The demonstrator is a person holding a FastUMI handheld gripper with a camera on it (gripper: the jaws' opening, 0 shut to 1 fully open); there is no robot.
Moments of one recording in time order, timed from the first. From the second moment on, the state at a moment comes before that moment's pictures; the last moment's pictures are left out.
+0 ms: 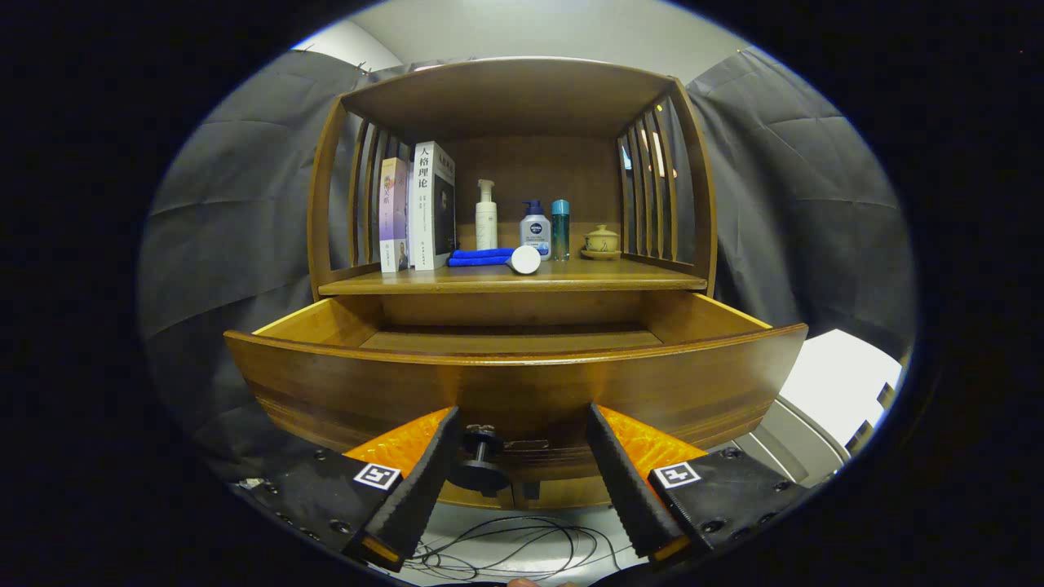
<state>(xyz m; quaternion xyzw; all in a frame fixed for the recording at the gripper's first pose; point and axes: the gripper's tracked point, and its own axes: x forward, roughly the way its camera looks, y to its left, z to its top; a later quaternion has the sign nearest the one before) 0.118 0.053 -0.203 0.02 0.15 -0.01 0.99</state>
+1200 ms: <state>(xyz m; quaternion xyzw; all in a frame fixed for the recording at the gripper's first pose) 0.238 0.056 -0.200 0.01 0.14 -0.02 0.99</state>
